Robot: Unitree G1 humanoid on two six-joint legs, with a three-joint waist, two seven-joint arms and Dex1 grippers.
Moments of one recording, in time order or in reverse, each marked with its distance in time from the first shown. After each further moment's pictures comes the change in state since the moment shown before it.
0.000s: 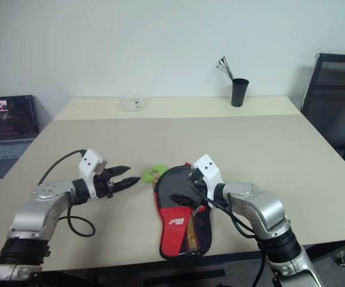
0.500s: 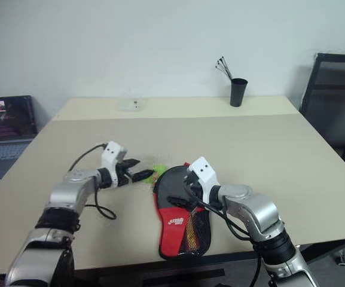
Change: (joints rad) left arm -0.289 -0.133 -0.096 0.468 0.109 -0.018 -0.013; right arm 0.008 0.026 0.016 0.009 -0.033 -0.017 -0.017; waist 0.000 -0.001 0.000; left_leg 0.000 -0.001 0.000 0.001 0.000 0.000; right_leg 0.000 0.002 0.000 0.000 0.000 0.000
